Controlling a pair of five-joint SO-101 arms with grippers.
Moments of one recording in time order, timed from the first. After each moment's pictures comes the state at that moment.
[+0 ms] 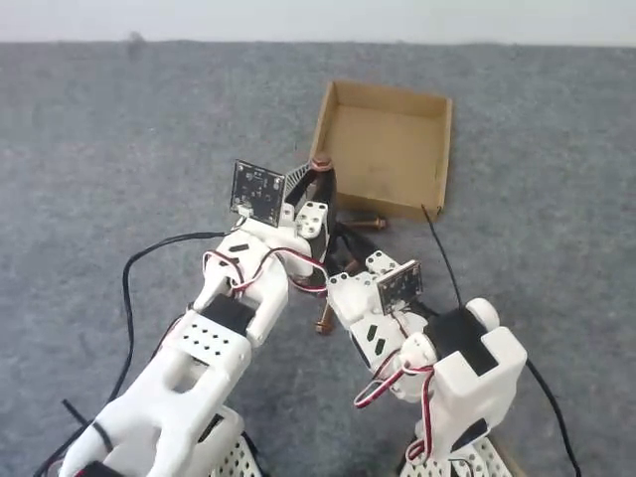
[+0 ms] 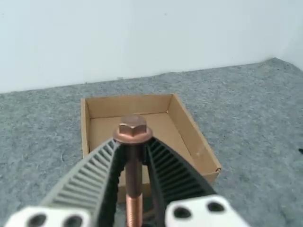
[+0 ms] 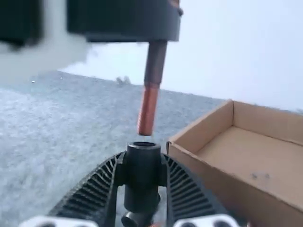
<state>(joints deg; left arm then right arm) 20.2 -39.4 71.1 -5.5 12.5 -34.2 14.5 84.0 -88.2 -2.9</state>
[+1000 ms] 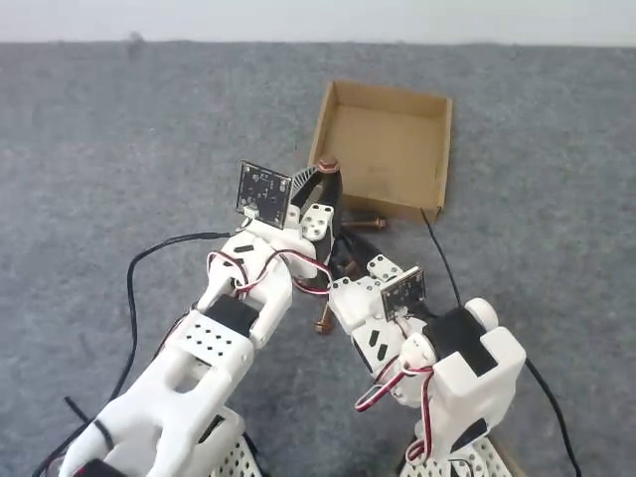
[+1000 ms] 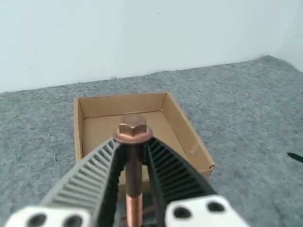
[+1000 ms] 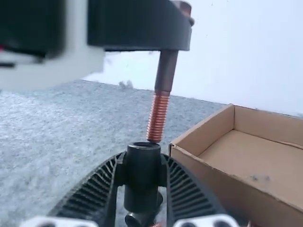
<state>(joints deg) 21.5 -38.7 71.0 -5.1 12.5 -34.5 14.6 86.1 -91.4 -2.9</state>
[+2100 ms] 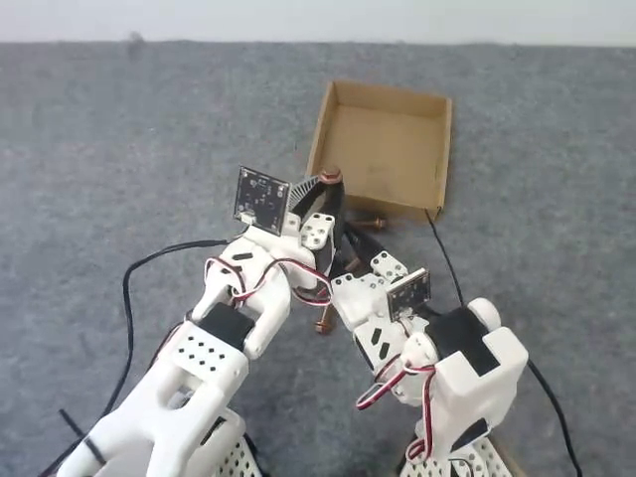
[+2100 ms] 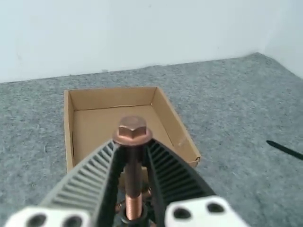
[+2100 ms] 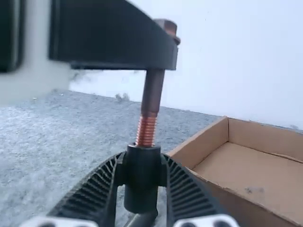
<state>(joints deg) 23.0 -45.8 71.8 2.7 14.2 -33.6 14.5 86.0 -93.9 -2.9</state>
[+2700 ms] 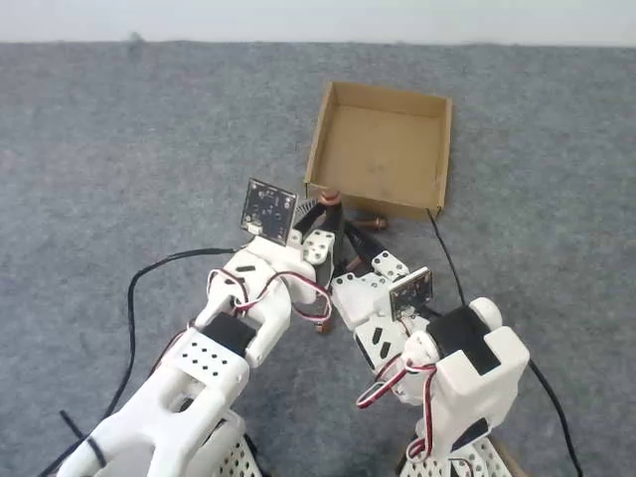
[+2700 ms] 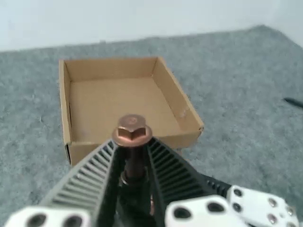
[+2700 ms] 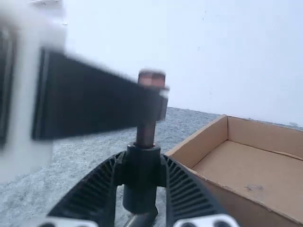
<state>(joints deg) 23.2 -45.8 77.4 2.7 14.5 -32.6 14.5 86.0 -93.9 -3.6</state>
